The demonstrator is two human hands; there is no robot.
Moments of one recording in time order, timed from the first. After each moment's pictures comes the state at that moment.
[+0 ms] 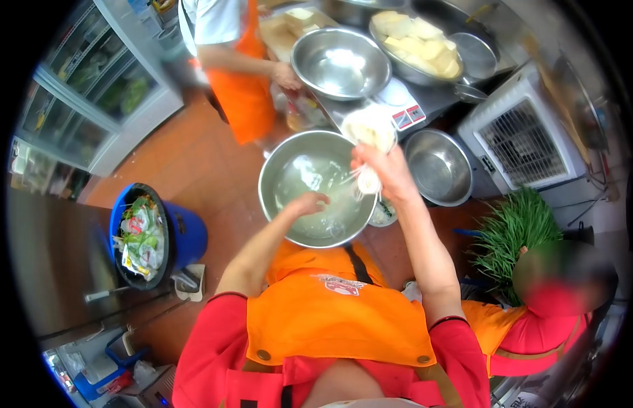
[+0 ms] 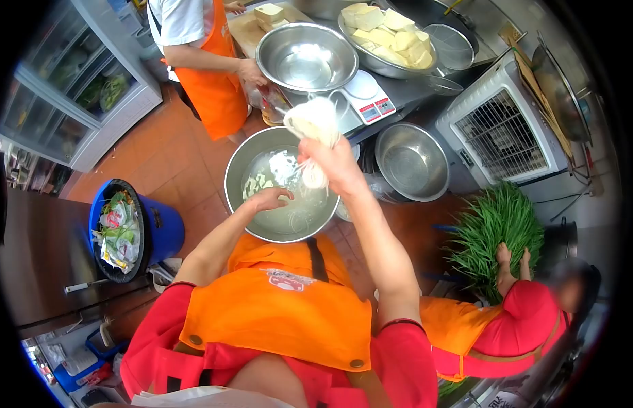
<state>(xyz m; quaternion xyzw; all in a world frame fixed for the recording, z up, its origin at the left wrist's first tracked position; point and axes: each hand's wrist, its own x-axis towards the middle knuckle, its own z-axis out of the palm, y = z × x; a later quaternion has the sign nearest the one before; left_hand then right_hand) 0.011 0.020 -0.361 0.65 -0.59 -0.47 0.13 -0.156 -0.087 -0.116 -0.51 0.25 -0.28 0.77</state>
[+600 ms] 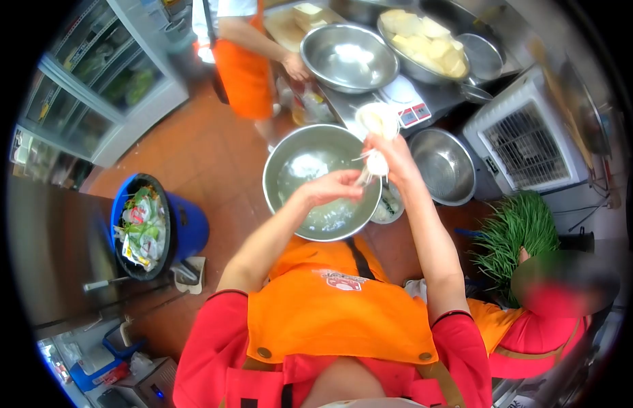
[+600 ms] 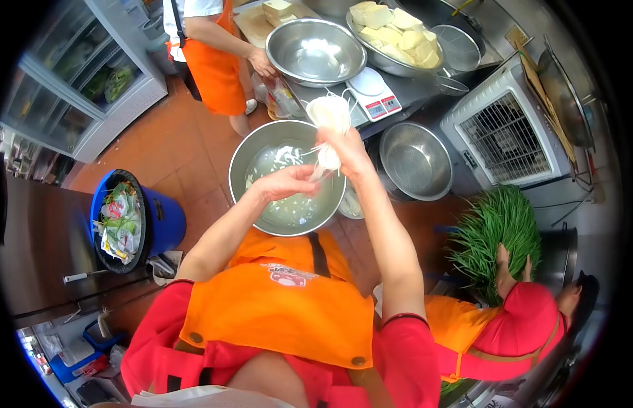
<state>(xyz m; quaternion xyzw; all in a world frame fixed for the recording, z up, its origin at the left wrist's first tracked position) -0.026 0.006 -0.238 0.31 -0.38 -0.74 0.46 -0.156 -0.122 -0.163 -0.51 0.33 -0.24 0.76</state>
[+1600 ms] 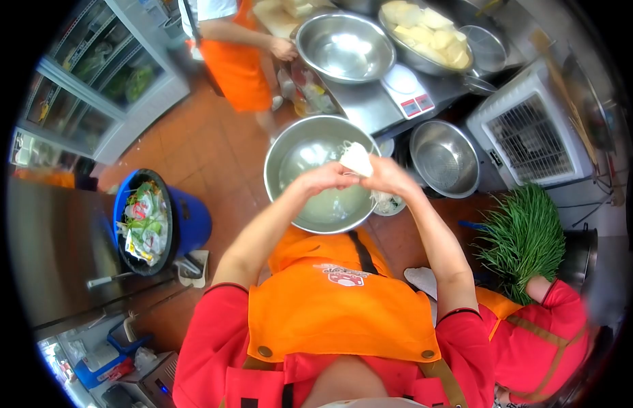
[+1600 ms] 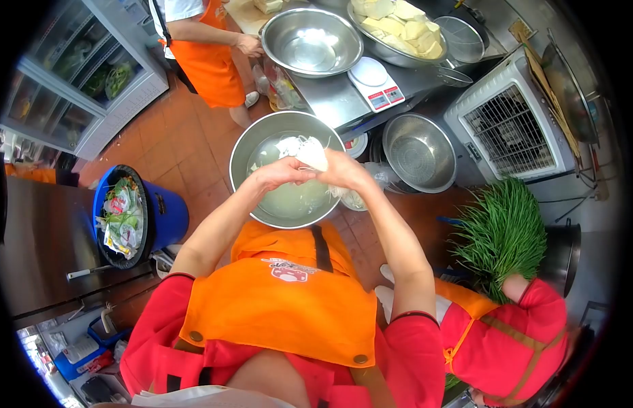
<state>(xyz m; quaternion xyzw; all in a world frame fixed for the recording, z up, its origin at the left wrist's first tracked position) -0.017 0.001 -0.260 0.48 -0.39 -0.68 0.40 -0.180 -0.100 -0.183 -0.86 0.30 0.04 0.41</state>
